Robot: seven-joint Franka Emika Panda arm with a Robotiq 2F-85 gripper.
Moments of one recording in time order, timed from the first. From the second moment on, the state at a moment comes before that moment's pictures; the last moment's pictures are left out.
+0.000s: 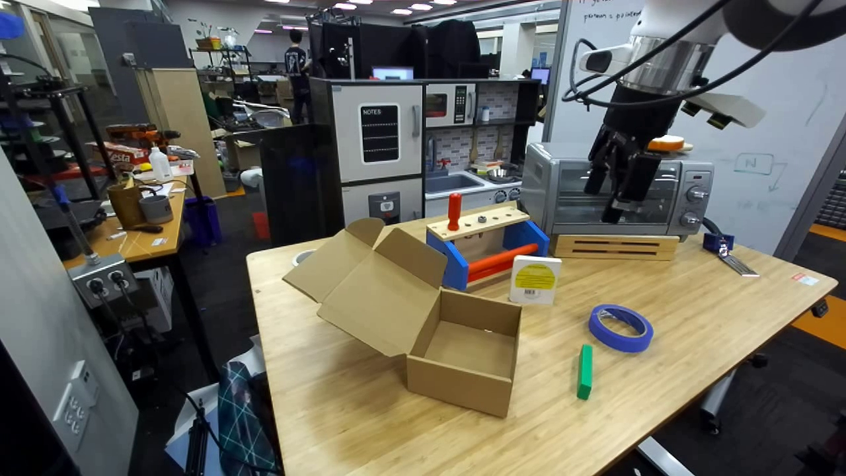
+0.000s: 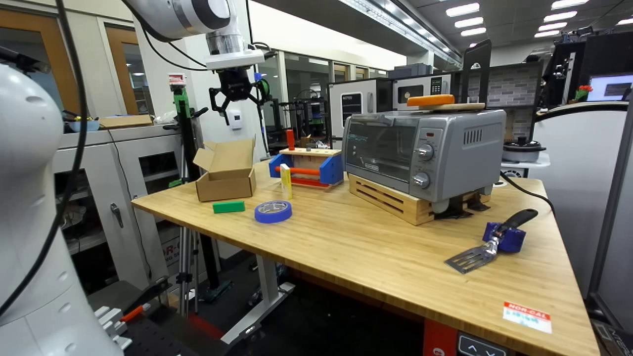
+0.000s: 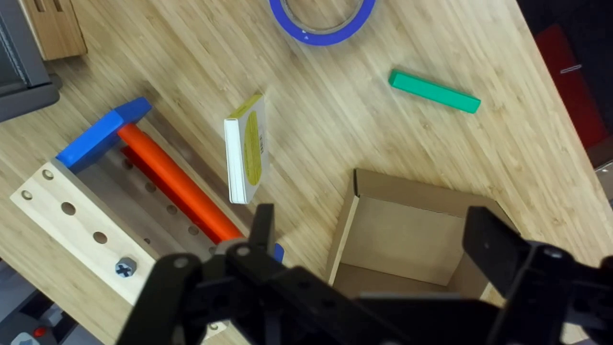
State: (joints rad) arm 0.20 -0.14 0.10 -2.21 -0.02 2.24 -0.62
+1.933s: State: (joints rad) arm 0.13 0.22 0.10 -1.90 0.04 2.20 -0.83
